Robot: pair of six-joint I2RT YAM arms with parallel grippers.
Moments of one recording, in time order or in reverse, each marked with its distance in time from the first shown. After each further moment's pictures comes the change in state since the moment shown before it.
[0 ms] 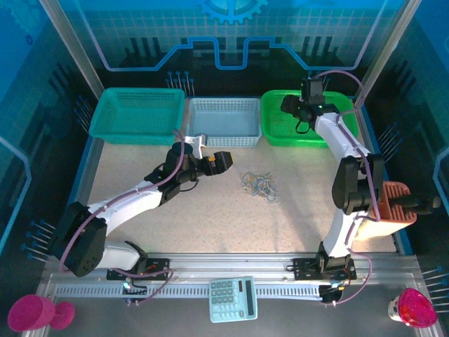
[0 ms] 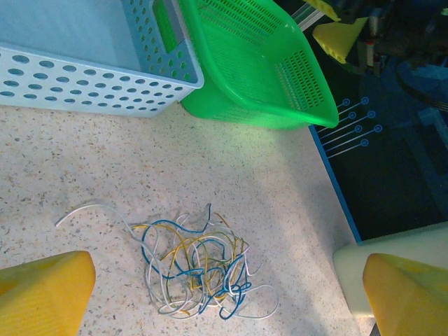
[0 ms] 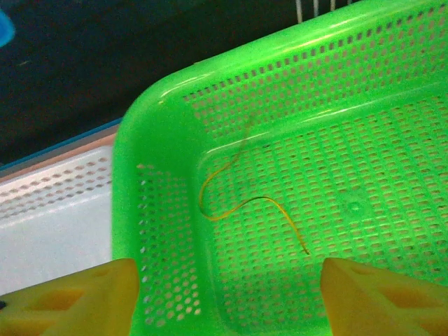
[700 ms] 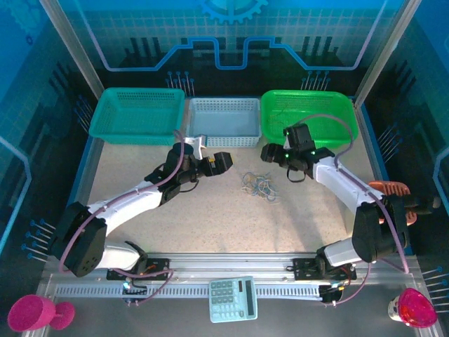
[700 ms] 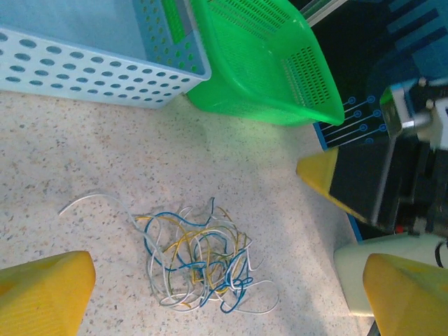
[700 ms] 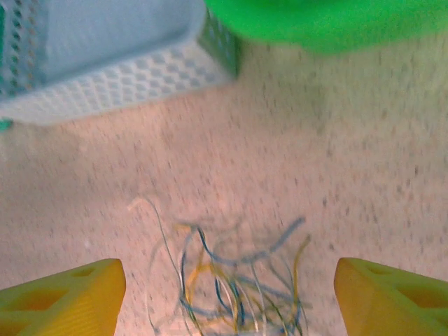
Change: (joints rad) left arm -0.003 -0.002 0.000 -0.032 -0.011 -0.024; right arm 0.204 -0.449 -0.635 -0.004 -0.169 0.094
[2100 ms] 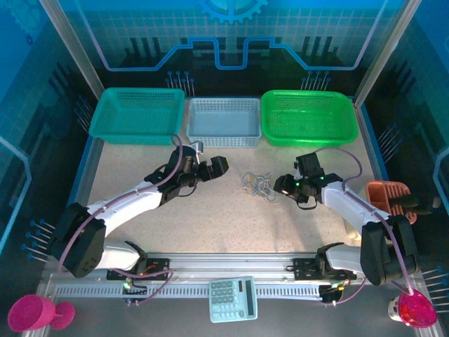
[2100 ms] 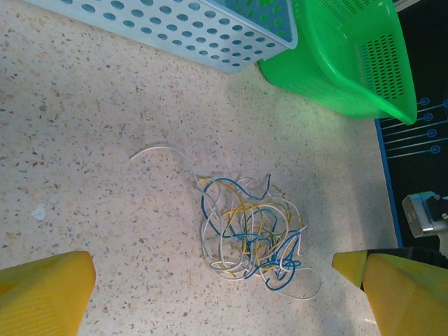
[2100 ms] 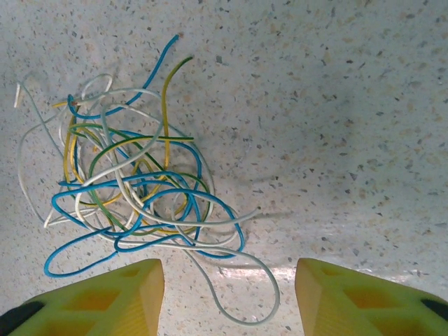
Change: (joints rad) left arm -0.008 -0.002 0.003 -0.173 -0.084 -0.075; right arm -0.066 -0.152 -0.315 -0.027 -0.115 0.111
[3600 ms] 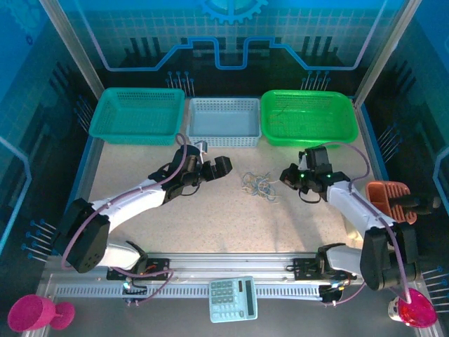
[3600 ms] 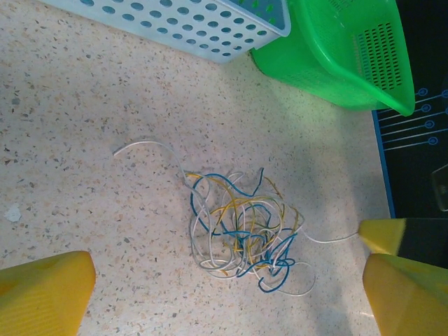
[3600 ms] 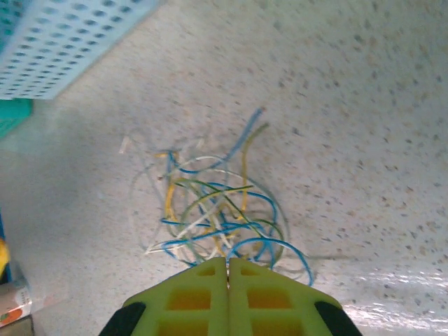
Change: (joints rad) left arm -0.018 0.037 0.027 0.006 0.011 -0.005; right arm -0.069 -0.054 0.047 0.086 -0.111 0.029
